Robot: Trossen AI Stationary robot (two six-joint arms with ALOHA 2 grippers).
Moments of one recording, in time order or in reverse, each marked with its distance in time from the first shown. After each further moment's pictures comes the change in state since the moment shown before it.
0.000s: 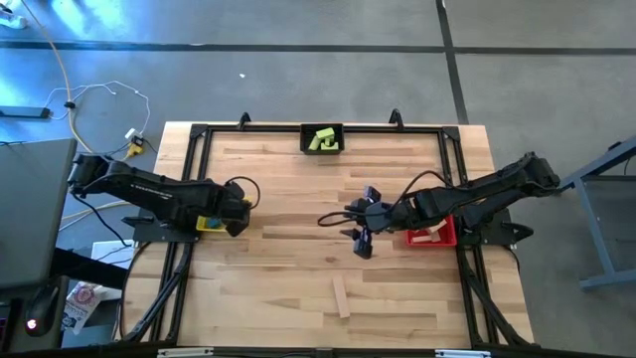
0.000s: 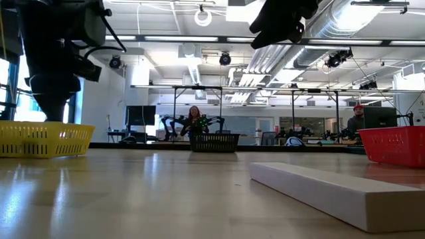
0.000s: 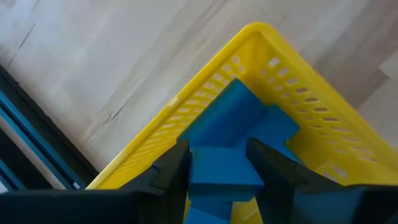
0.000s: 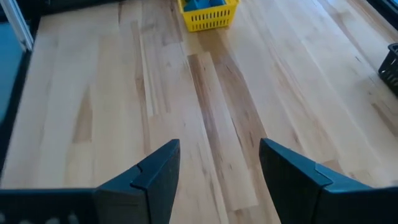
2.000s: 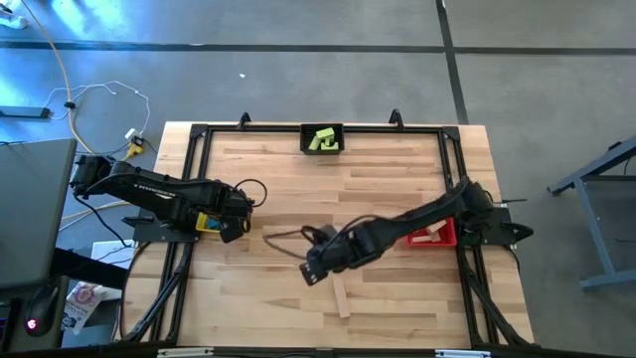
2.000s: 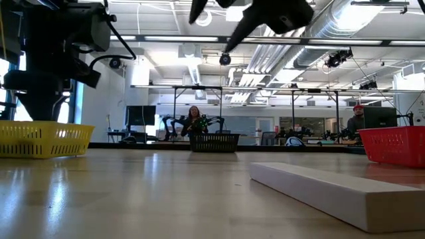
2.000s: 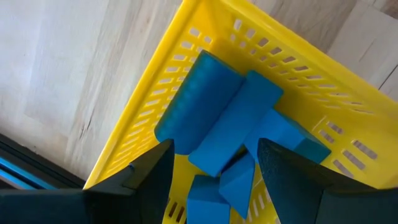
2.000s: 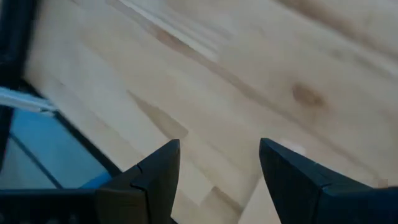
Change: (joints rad) left arm 0.039 0.035 0.001 0.016 0.139 0.309; right arm 0.092 0.573 0.722 -0.502 -0.193 0.957
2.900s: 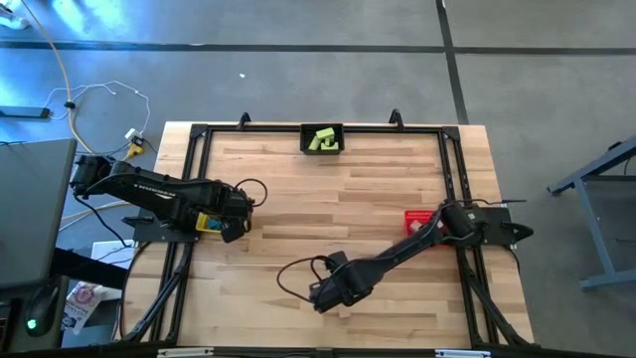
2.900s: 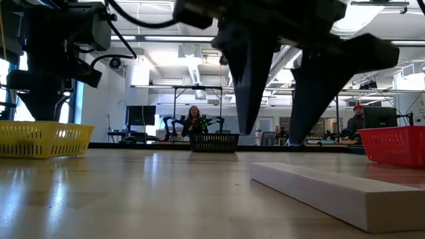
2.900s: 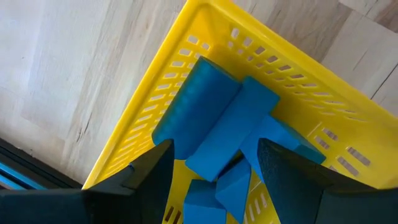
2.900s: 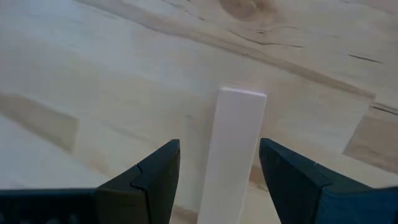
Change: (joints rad) left arm 0.000 0.000 0.000 0.016 0.000 -0.010; right arm 0.139 0.211 -0.001 -0.104 0.043 0.371
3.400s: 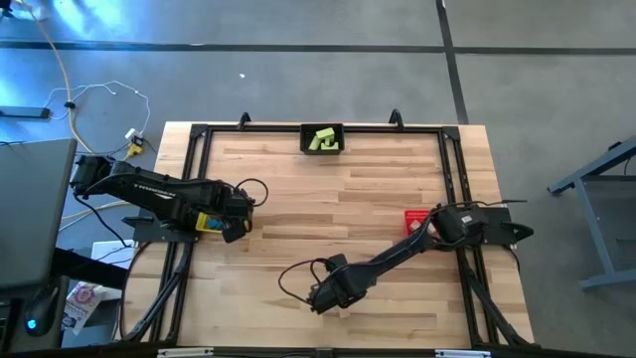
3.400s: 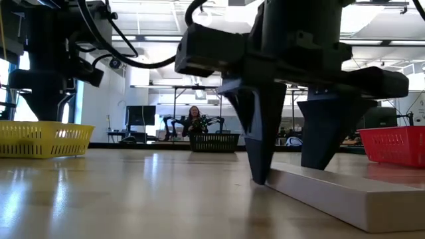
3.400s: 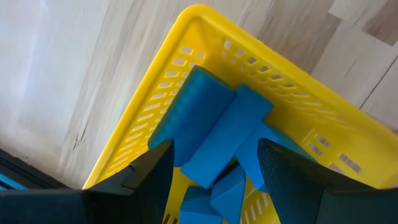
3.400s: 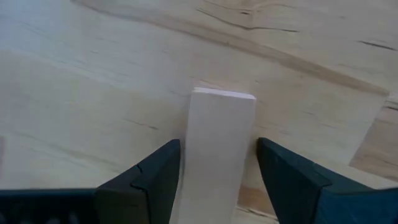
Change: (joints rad) left arm 0.000 0.000 0.000 0.021 0.000 0.011; right arm 0.000 0.087 0.000 -0.005 -0.036 0.025
